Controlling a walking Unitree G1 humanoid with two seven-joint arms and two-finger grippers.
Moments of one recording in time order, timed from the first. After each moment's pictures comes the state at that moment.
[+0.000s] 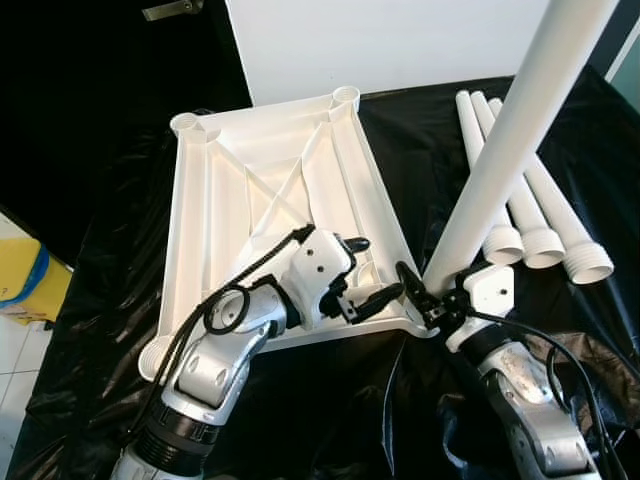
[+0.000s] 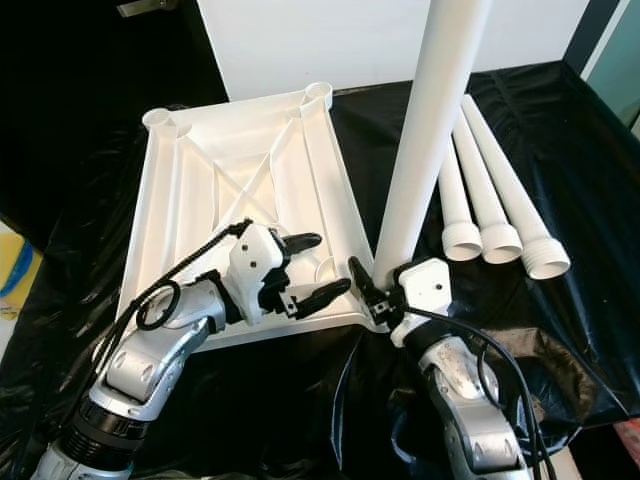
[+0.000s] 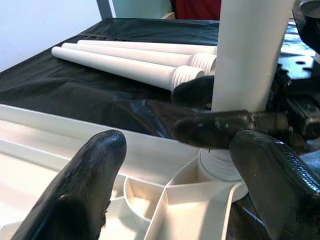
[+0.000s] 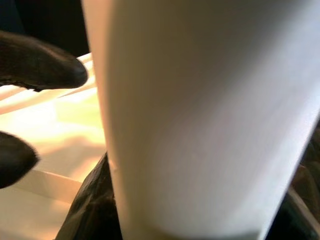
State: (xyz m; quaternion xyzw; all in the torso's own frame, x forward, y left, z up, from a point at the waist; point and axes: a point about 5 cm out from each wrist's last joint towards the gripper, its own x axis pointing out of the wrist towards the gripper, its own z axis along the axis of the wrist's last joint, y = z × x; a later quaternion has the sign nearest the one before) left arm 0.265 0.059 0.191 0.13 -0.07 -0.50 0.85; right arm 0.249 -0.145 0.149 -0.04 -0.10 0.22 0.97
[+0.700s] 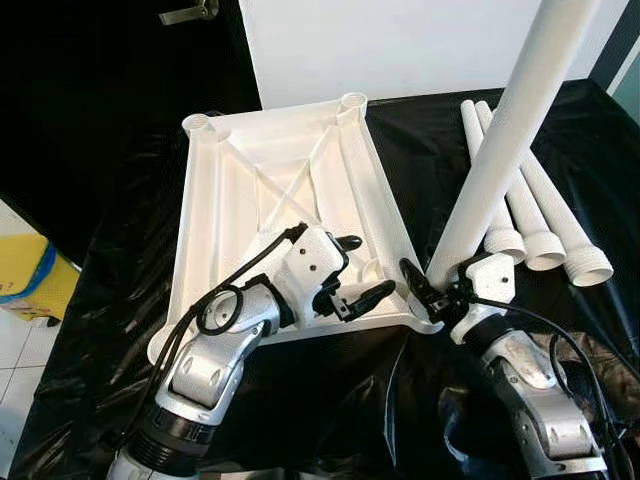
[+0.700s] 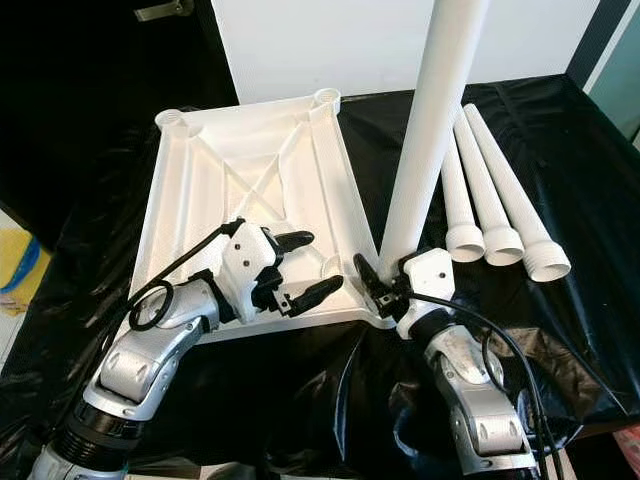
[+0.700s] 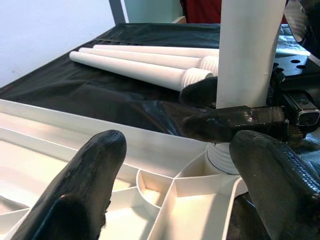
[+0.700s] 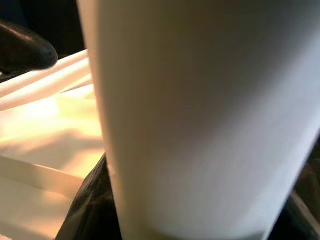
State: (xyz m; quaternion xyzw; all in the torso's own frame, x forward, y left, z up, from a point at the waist) left arm 0.269 0.064 0.196 0.14 -0.08 -0.49 0.86; right arm 0.257 -0.153 0.155 -0.04 -0.09 0.22 0.97
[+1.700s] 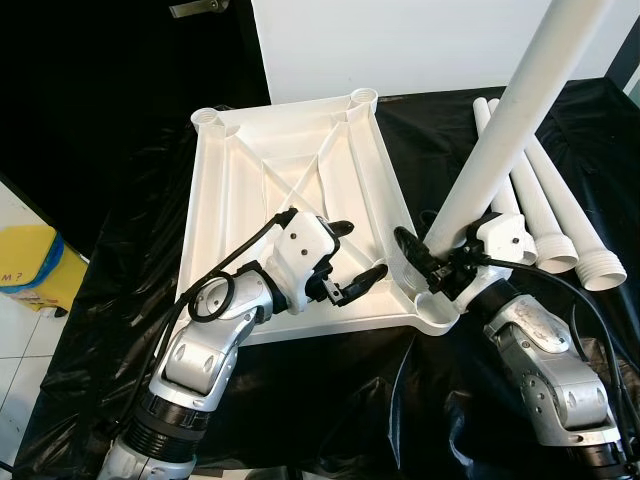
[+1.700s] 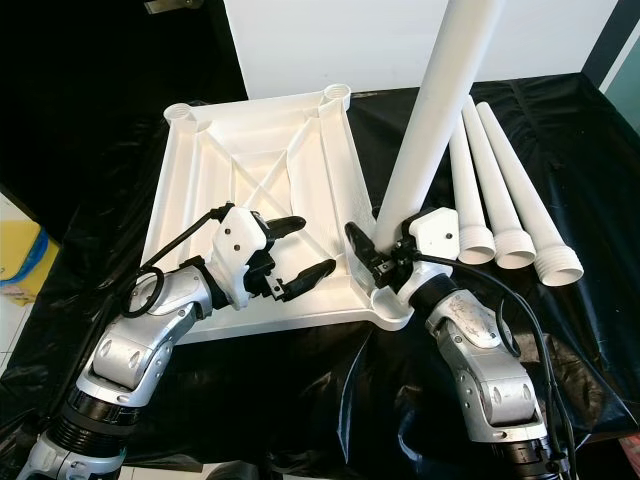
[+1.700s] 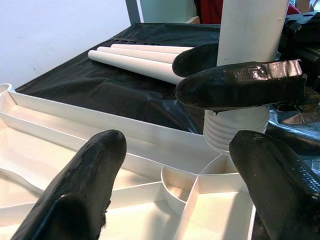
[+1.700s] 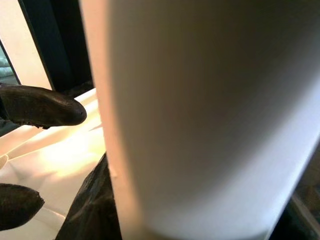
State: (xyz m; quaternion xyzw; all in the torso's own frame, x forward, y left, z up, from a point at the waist) left arm 0.276 0.069 0.203 0.14 -0.08 -0.48 0.86; right arm 0.265 -0.148 0.193 -0.02 -0.12 0.26 0.96
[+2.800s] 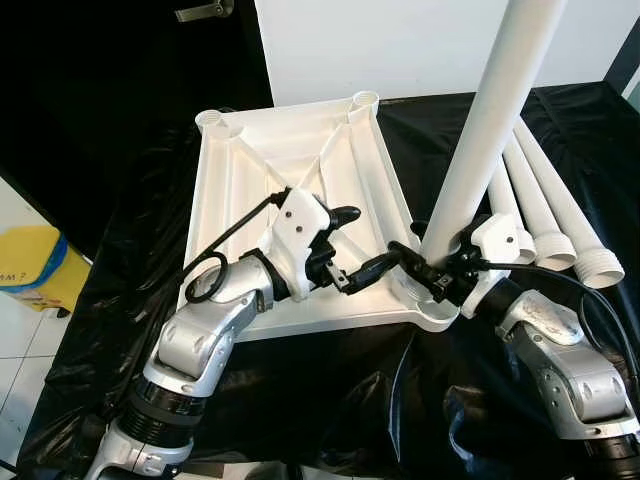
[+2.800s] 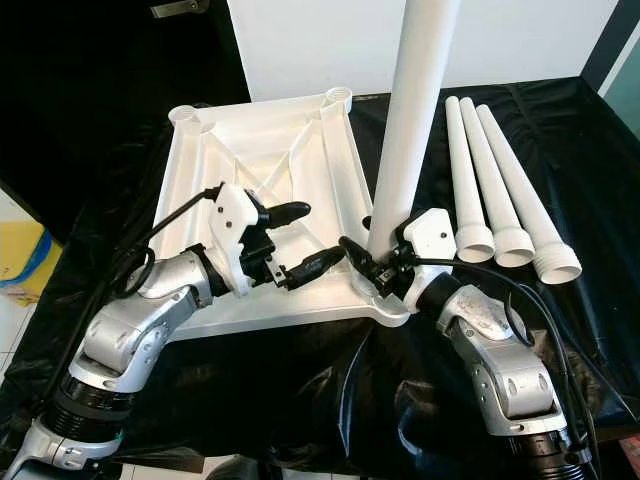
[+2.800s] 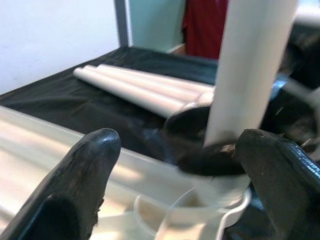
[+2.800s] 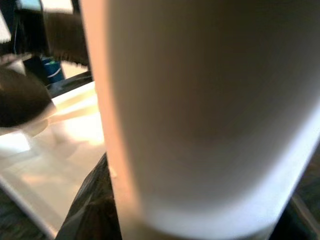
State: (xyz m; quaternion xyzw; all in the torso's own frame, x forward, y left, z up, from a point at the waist) left arm 0.272 0.064 0.227 0.05 -0.08 -0.53 0.84; right arm 0.264 -0.151 0.192 -0.07 -0.08 0.34 0.93
